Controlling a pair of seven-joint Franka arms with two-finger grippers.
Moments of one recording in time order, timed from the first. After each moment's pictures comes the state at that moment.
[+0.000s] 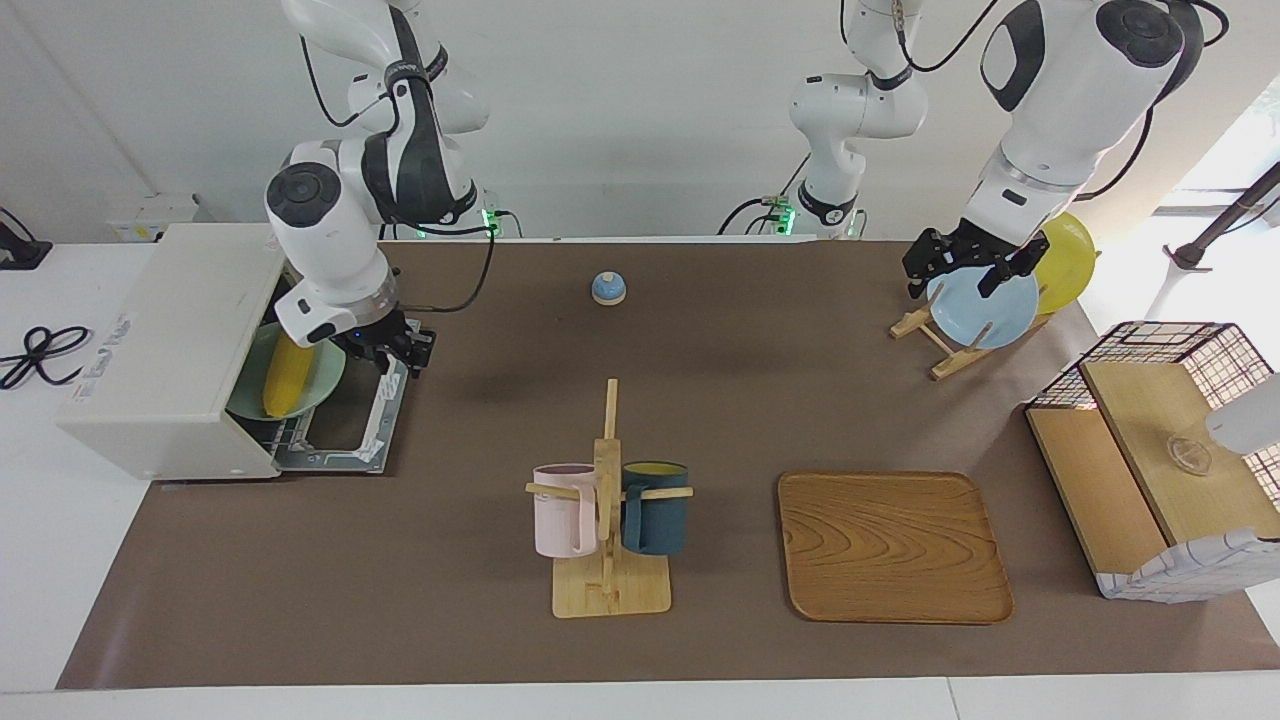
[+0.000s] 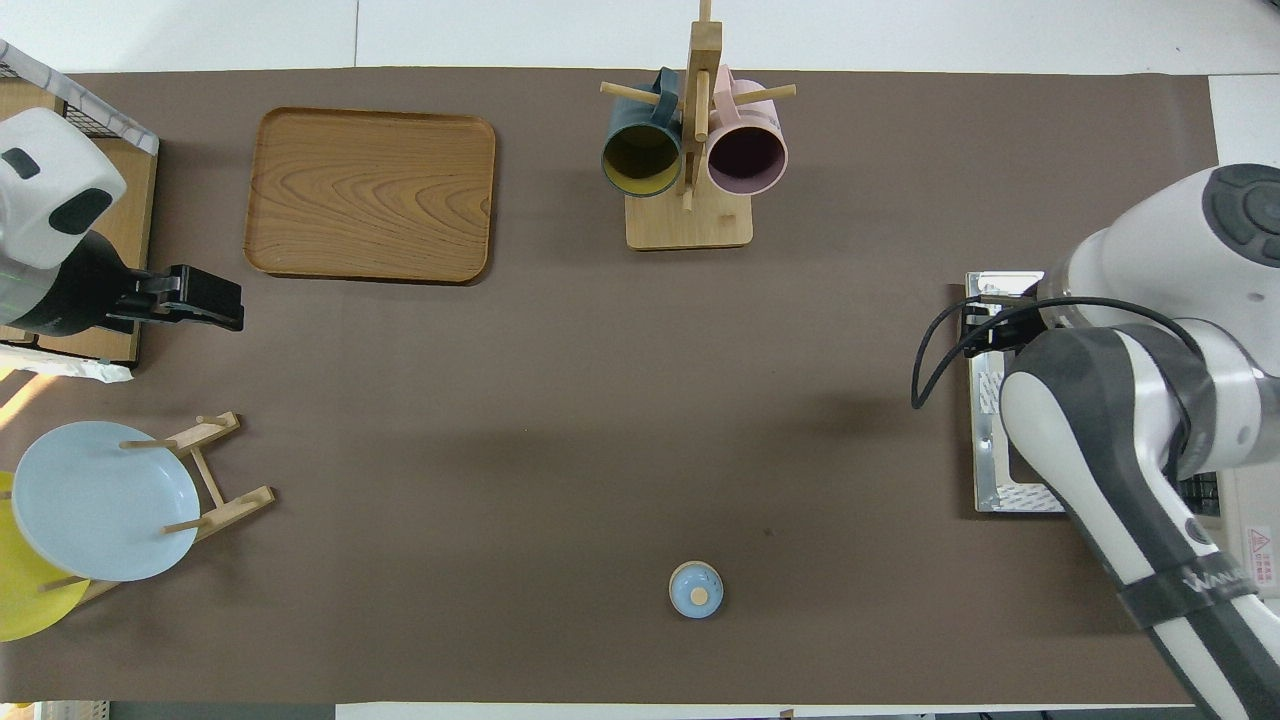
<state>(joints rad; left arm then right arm) -0.19 -0.02 0.03 -1.68 -0.02 1.63 -0.09 -0.04 0.03 0.10 -2.00 -0.06 1.93 0.25</state>
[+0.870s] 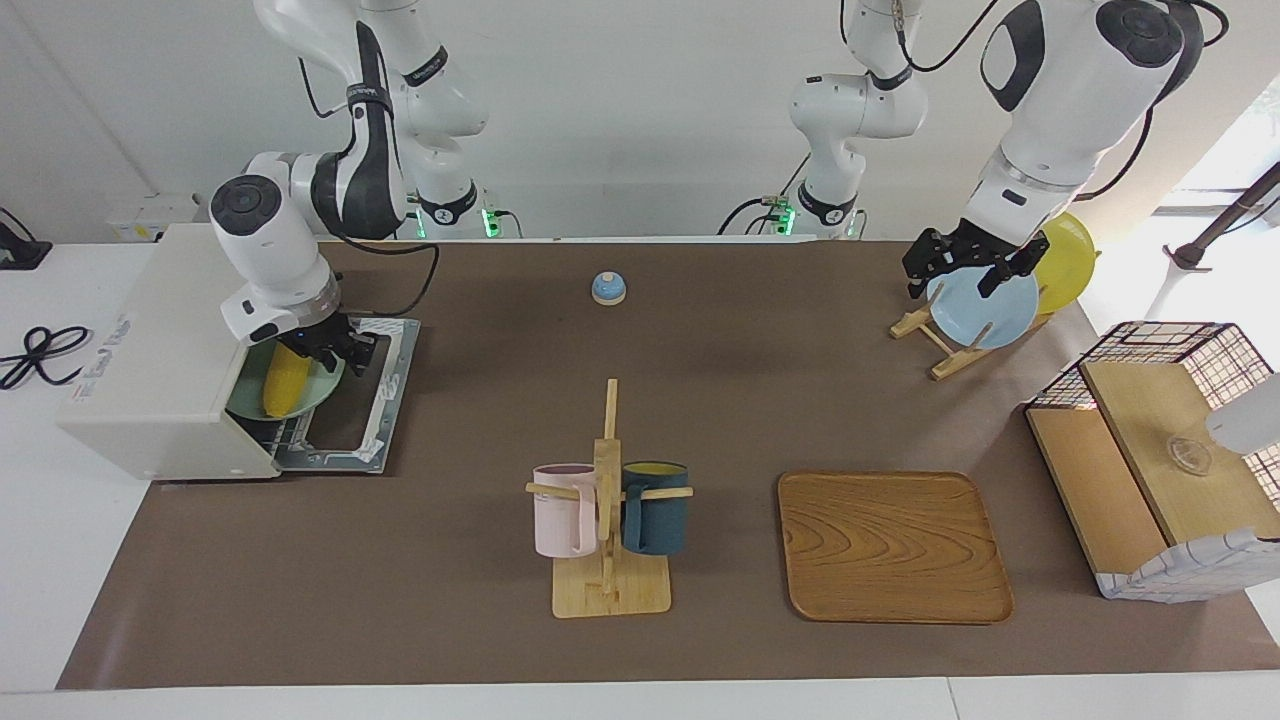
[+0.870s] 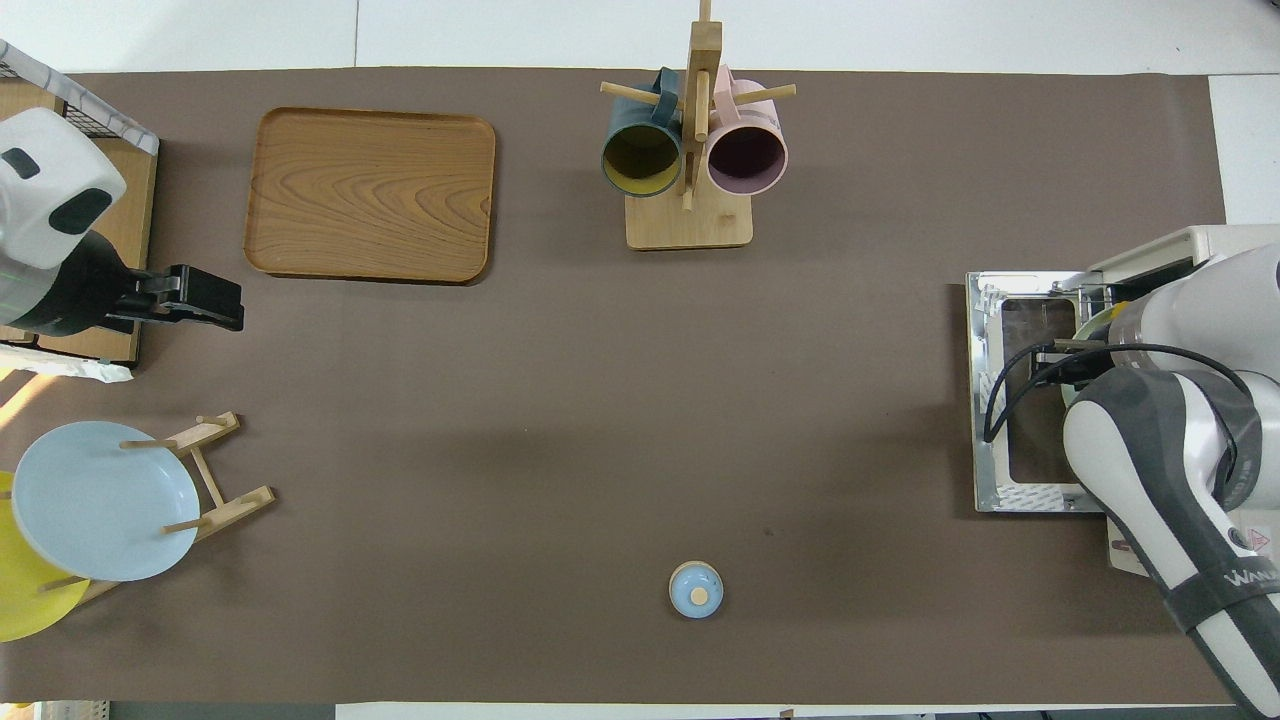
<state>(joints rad) -0.19 -0.02 0.03 -1.68 -0.02 1.63 -0.09 -0.18 0.00 0.09 -2.19 -0.11 2.12 0.11</state>
